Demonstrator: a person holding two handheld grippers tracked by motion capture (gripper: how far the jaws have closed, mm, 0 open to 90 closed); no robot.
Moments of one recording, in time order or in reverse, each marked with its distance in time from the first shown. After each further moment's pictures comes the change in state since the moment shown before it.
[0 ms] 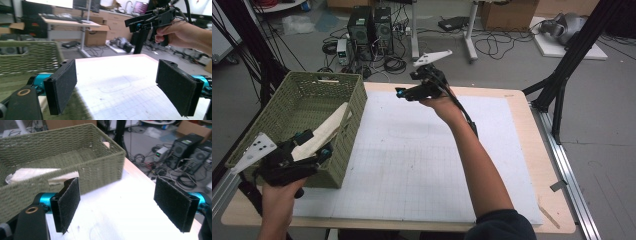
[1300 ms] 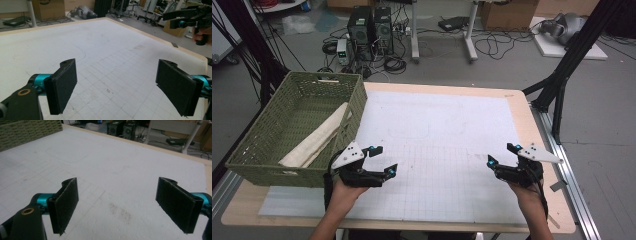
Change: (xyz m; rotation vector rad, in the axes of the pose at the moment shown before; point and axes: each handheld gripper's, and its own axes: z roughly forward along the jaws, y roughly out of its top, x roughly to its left) left arm -0.055 -0.079 0.103 0.226 -0.289 0.063; right arm 0.042 -0.244 -0.206 -0.058 -0.439 0.231
